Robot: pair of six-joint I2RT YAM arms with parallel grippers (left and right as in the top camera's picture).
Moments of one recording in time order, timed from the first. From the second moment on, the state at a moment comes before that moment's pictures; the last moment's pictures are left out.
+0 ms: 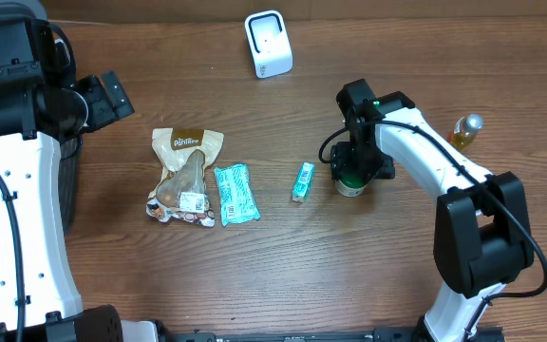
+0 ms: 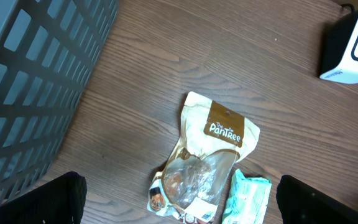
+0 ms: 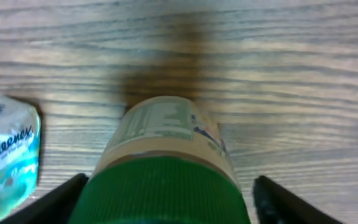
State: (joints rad) left arm 0.17 1.58 1.80 -1.27 0.02 -0.30; right arm 0.33 1.93 1.41 -1.06 0.02 0.33
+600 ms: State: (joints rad) left arm 0.17 1.58 1.80 -1.27 0.02 -0.30; right arm 0.33 1.93 1.41 -1.04 0.04 0.35
